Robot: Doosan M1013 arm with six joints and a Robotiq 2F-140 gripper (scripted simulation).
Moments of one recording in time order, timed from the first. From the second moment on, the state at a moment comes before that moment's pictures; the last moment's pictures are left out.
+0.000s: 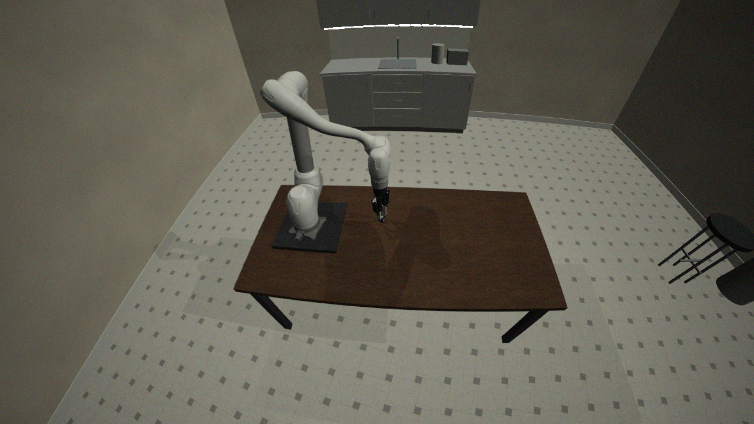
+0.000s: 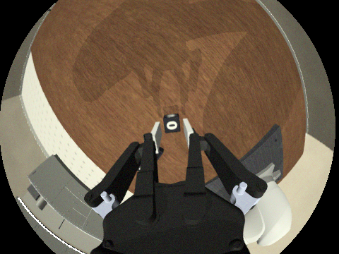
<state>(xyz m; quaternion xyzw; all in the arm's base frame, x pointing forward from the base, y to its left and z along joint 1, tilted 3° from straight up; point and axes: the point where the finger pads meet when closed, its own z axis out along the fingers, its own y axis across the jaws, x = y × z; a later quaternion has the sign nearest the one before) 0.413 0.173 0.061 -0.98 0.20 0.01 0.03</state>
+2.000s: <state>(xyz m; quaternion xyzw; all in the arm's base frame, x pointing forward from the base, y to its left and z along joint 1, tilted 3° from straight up) 0.413 0.174 0.032 -0.98 0.20 0.01 0.03</state>
